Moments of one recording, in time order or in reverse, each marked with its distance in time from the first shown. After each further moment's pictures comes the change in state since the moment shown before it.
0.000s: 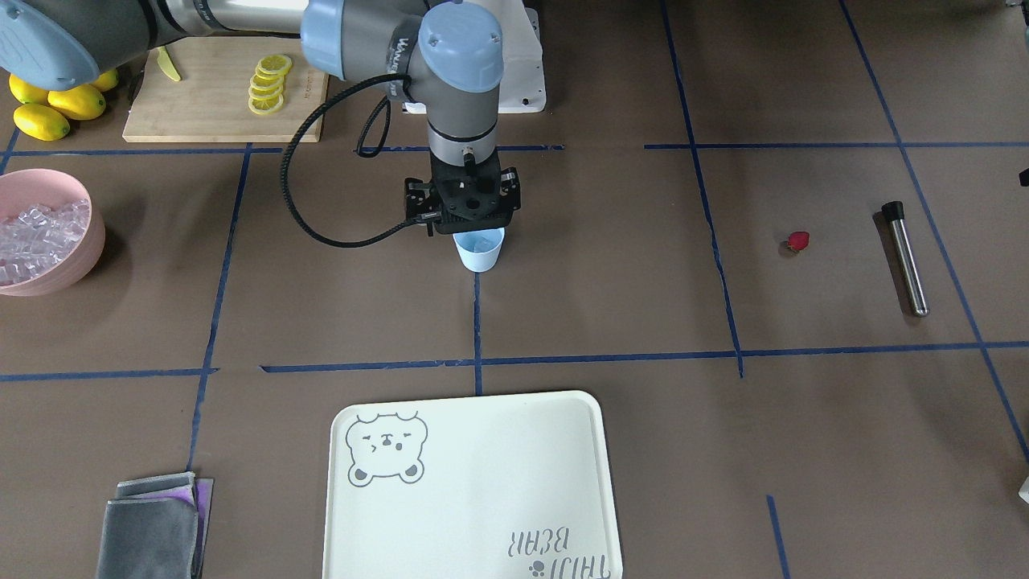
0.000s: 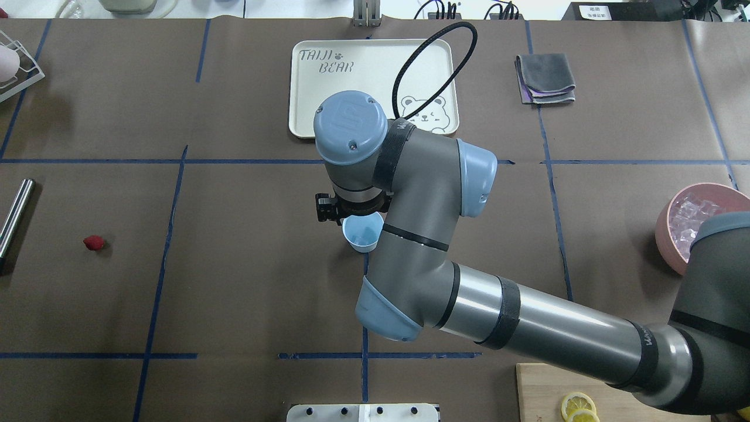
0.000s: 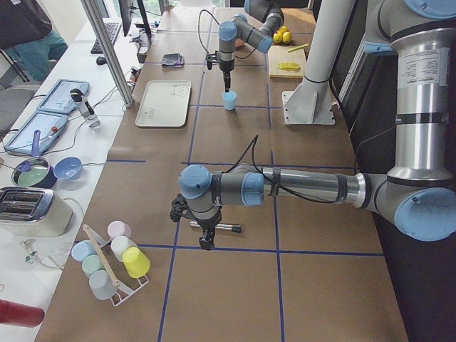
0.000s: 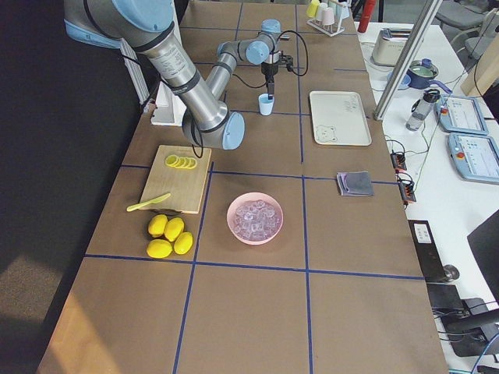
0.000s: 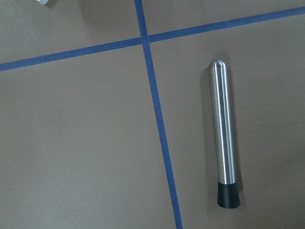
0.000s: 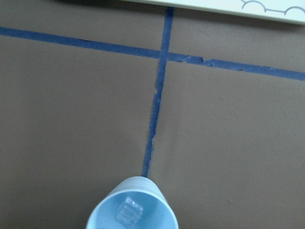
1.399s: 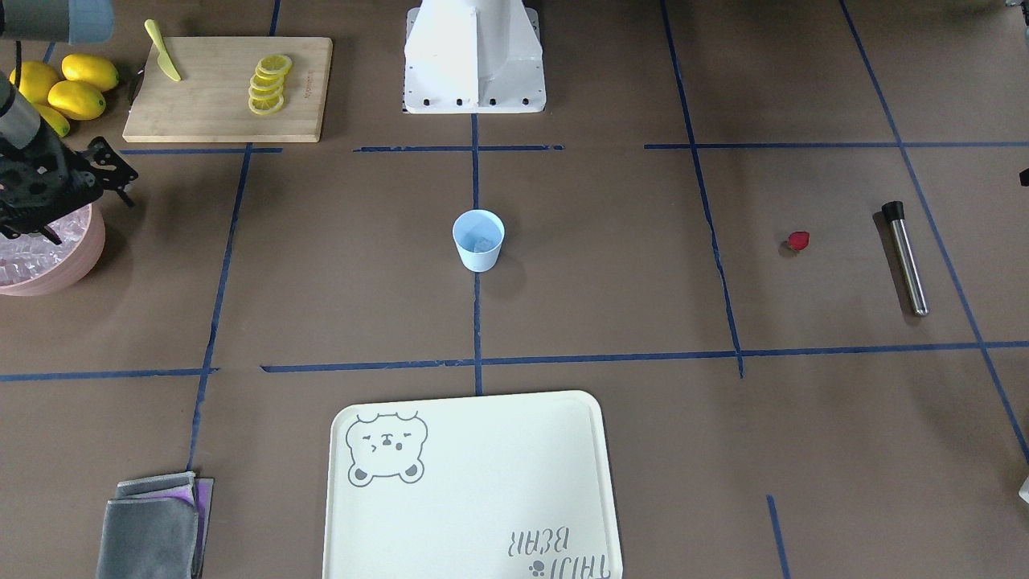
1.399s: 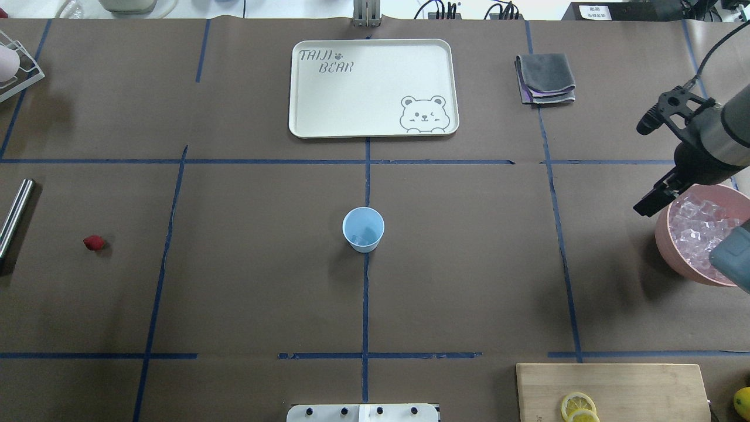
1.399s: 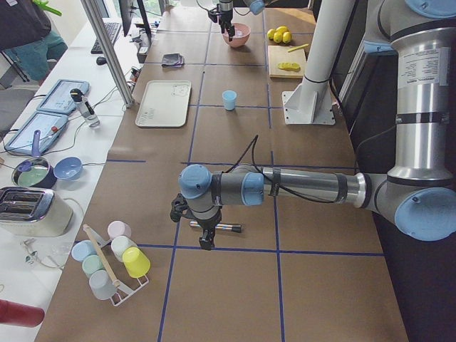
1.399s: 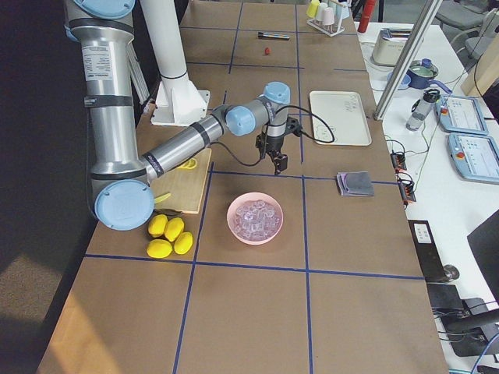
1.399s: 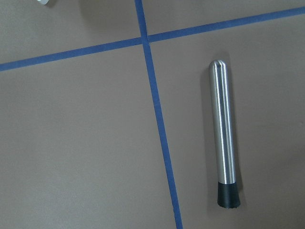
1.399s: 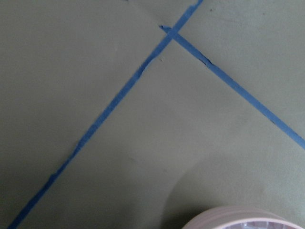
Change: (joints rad) left arm 0.000 0.000 0.001 0.000 0.000 0.000; right arm 0.447 -0.839 0.432 0.146 0.253 -0.983
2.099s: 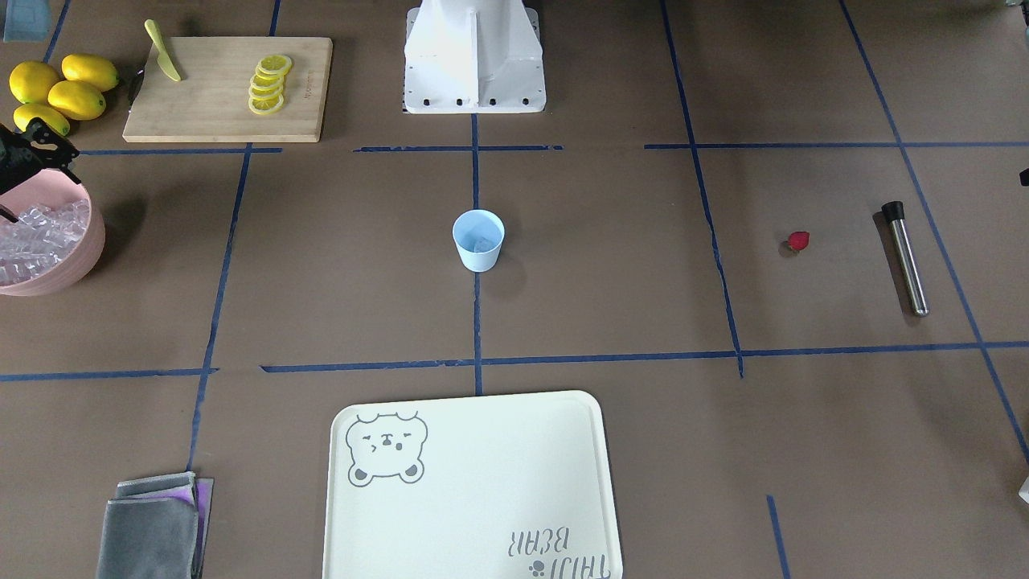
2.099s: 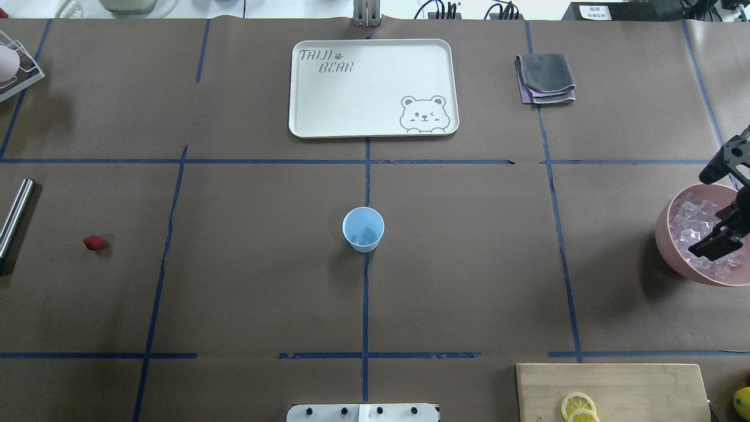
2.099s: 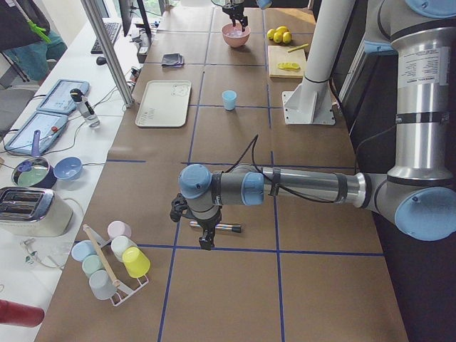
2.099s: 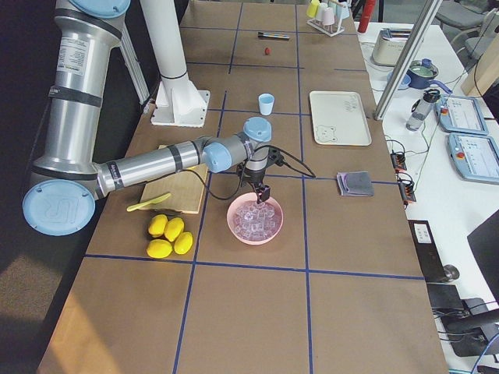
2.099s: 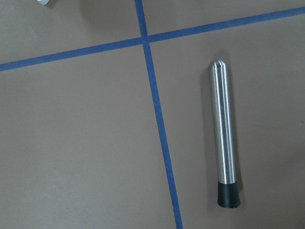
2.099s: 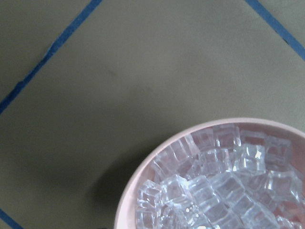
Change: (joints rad) left arm 0.000 0.000 0.000 0.000 0.000 0.000; right arm 0.024 -0.231 -0.054 0.236 0.055 -0.116
